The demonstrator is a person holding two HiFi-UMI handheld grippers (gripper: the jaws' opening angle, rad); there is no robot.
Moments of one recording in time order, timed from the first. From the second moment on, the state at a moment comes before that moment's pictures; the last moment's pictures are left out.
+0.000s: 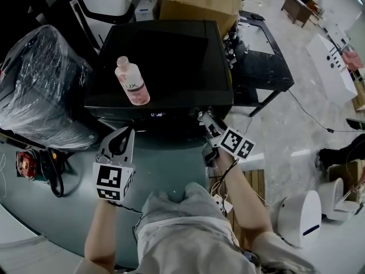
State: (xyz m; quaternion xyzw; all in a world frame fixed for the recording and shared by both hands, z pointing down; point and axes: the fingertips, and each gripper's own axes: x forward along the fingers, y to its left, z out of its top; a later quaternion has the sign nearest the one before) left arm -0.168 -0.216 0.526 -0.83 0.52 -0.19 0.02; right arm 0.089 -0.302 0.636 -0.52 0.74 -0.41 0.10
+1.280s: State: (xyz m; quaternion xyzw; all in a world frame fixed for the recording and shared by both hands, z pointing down) left arm -0.158 -0.224 0.568 -0.84 0.48 -0.24 -0.05; right arm 0.089 -0.318 0.669 -0.41 0.66 -0.56 0.28
